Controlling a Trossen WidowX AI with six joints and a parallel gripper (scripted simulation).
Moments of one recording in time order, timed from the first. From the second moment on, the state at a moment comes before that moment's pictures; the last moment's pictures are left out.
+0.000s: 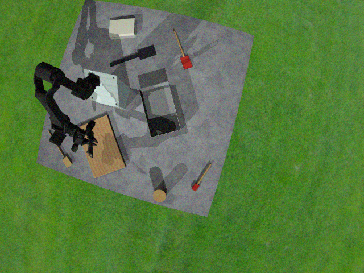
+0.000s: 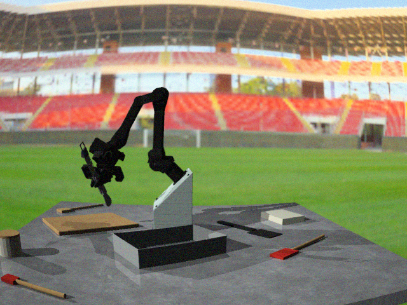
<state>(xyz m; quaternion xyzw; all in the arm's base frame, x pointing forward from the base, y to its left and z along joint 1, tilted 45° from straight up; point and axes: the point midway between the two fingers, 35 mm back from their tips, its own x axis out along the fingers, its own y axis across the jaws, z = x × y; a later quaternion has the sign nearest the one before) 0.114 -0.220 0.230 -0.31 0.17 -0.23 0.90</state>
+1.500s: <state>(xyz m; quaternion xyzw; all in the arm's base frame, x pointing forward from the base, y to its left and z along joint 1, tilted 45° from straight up) 0.144 -0.231 0.222 -0.14 0.48 -0.32 0.80</state>
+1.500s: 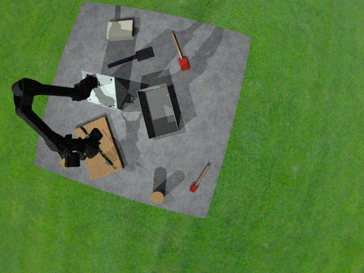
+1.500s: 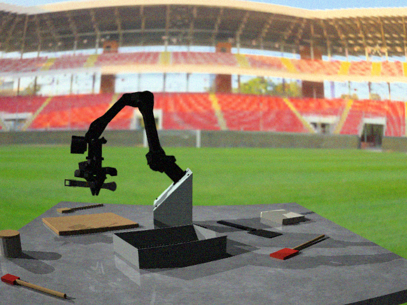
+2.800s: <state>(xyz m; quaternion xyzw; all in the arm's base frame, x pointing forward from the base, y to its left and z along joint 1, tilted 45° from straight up) 0.146 -0.236 0.232 -0.17 0.56 -0.36 0.73</state>
